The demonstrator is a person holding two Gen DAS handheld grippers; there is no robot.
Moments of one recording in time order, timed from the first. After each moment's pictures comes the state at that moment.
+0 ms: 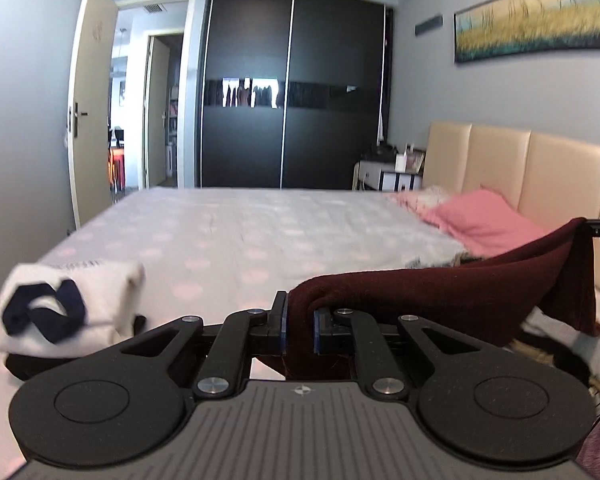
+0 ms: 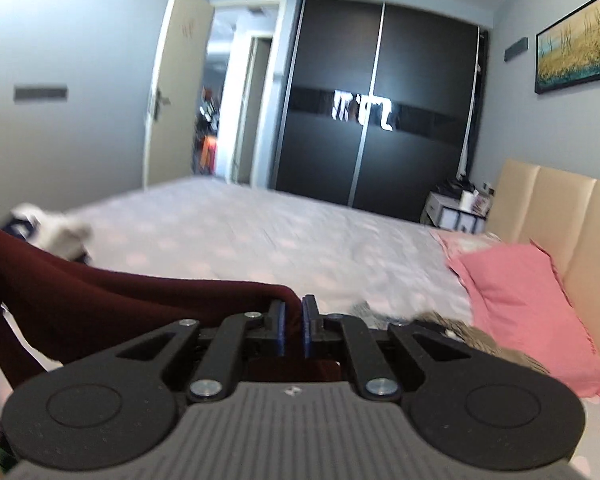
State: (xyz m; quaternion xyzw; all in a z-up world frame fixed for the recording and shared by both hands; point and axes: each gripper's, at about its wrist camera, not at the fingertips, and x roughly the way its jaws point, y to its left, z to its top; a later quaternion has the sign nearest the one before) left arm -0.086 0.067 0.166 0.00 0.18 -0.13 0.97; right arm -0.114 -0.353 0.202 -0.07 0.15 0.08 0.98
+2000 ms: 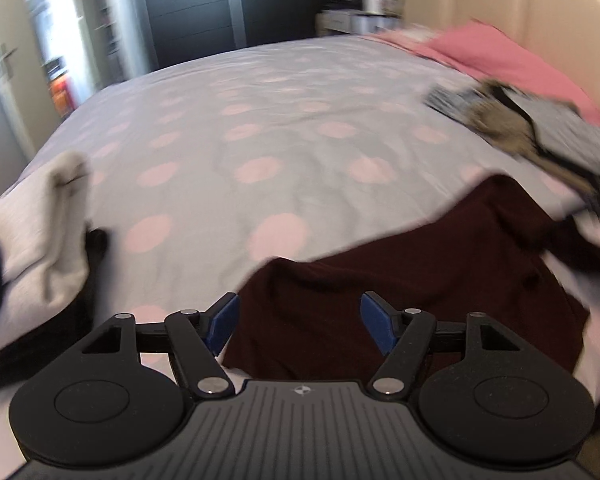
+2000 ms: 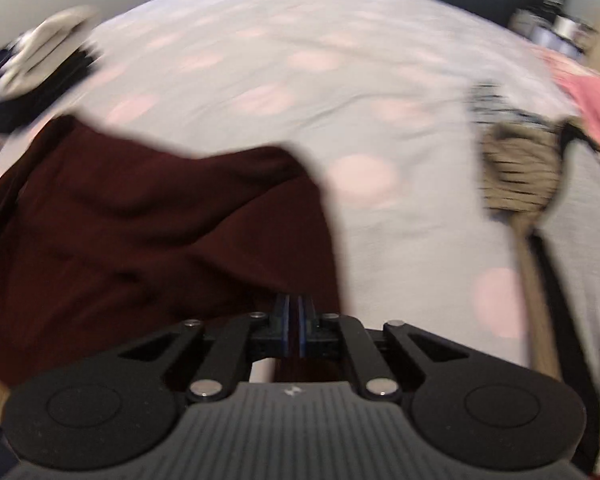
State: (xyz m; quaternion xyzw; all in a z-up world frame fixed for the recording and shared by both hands) left arm 0.071 0.061 0.012 0.15 0.38 -0.20 0.89; right arm 0.060 -0.320 -0.007 -0.08 0.46 0.10 0.88
